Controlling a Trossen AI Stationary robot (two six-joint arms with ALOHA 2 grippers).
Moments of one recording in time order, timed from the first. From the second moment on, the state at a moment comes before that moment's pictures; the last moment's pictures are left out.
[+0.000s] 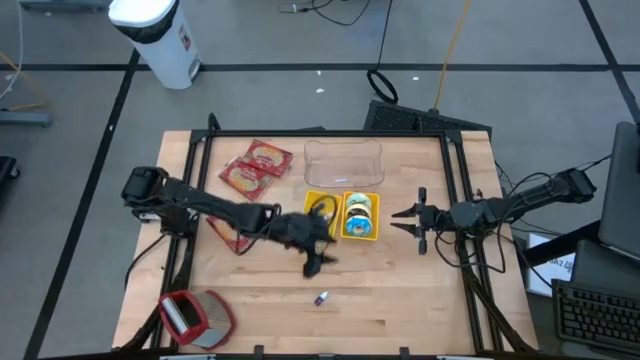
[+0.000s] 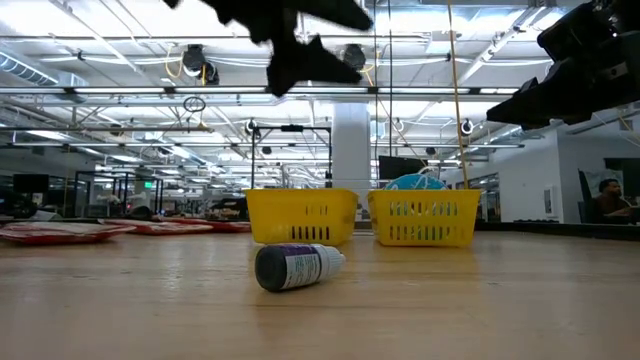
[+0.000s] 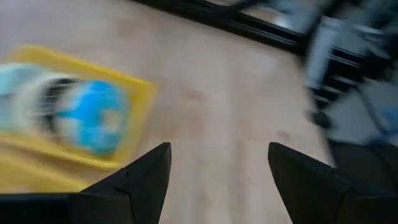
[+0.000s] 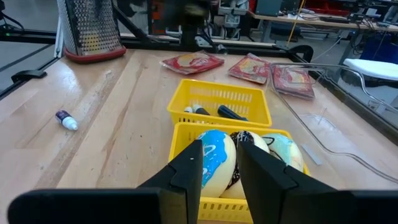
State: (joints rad) left arm -0.19 1.67 1.13 0.01 0.00 -0.38; right arm 0.27 0.49 0.12 0.16 0.34 0.02
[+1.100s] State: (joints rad) left arm -0.45 2.09 1.47 -0.48 -0.05 -0.90; right arm 0.27 0.49 0.12 0.20 0.34 0.04
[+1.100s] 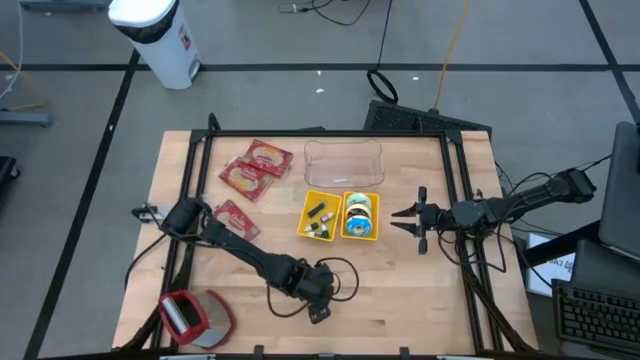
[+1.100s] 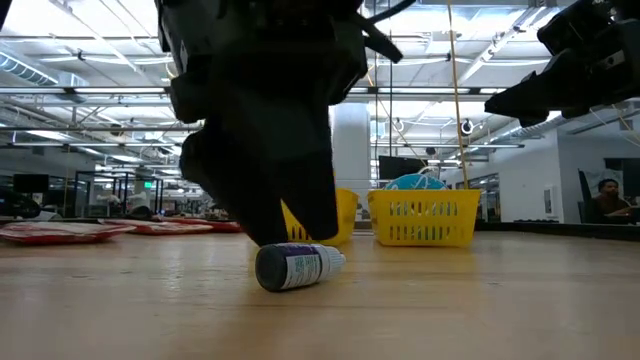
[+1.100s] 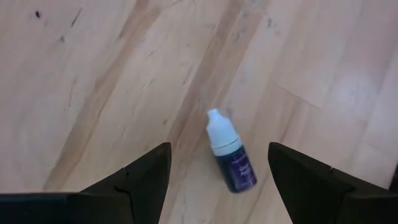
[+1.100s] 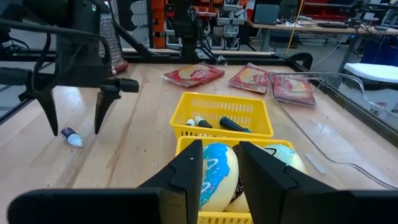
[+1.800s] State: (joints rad) left arm -0.46 2.12 1.47 -0.54 -0.10 -0.96; right arm 0.27 0.49 0.12 0.18 0.34 0.04
